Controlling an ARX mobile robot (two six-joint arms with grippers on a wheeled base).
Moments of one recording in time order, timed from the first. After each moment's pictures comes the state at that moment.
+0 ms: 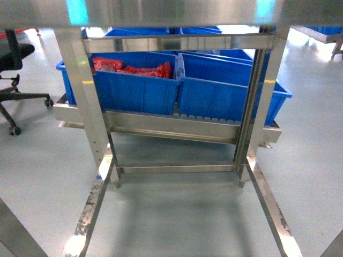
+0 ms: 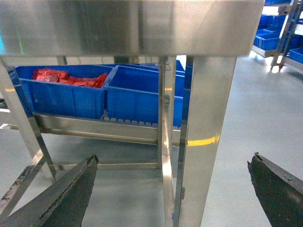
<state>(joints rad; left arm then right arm) 0.00 0.01 0.01 -0.01 0.00 0.00 0.00 0.00 0.01 -0.01 0.00 0.00</state>
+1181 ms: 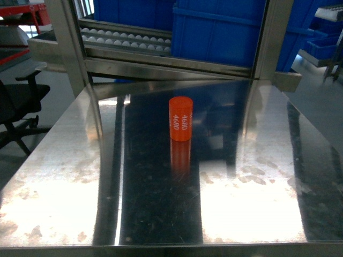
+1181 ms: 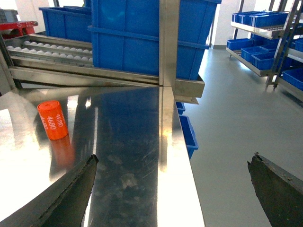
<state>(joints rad) 0.00 0.01 0.01 -0.01 0.00 0.00 0.00 0.01 0.01 -0.01 0.00 0.00</state>
